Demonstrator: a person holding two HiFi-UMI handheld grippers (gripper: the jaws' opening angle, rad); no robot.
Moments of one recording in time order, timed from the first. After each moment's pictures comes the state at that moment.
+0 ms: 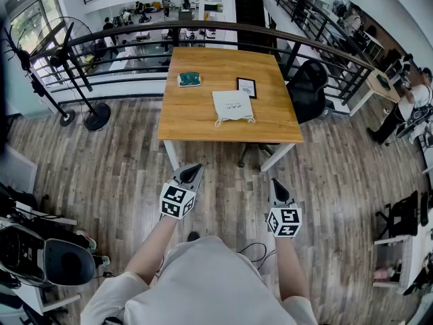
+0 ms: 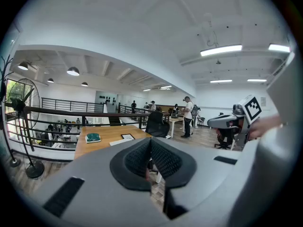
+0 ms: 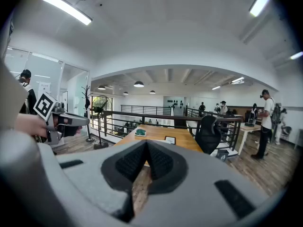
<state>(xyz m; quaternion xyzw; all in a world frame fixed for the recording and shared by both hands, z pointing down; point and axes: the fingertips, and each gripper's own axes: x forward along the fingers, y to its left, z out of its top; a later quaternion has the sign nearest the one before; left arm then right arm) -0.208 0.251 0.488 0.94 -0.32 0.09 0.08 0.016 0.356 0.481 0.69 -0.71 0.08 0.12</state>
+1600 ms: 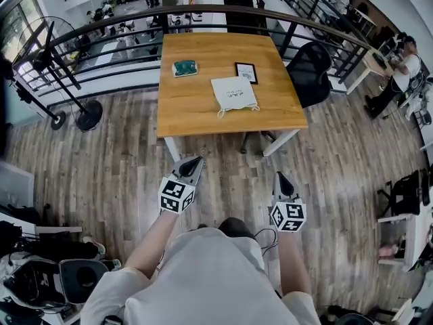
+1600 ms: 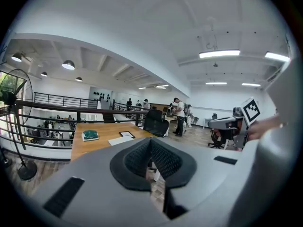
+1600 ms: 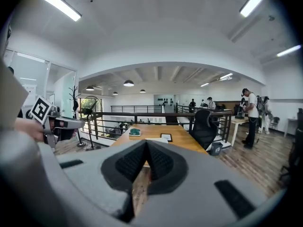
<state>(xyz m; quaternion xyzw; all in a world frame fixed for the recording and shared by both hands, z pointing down) -0.242 0.186 0.516 0.95 -0.28 0.10 0.09 -0.013 0.316 0.508 0.73 -0.67 0.11 0.10</state>
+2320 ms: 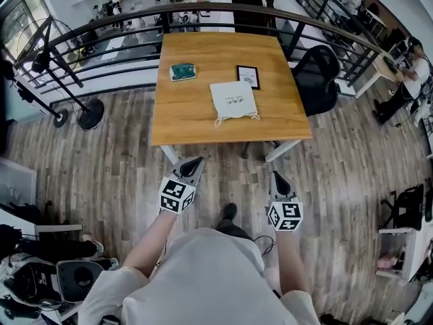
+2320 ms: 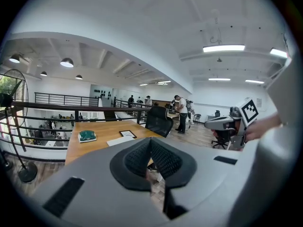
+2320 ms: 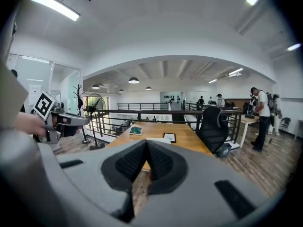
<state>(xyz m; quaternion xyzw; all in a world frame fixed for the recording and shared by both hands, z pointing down) -0.172 0.129 0.525 0.95 -0.29 0.12 0.10 0.046 0.239 0.527 0.70 -0.70 0.12 0.11</state>
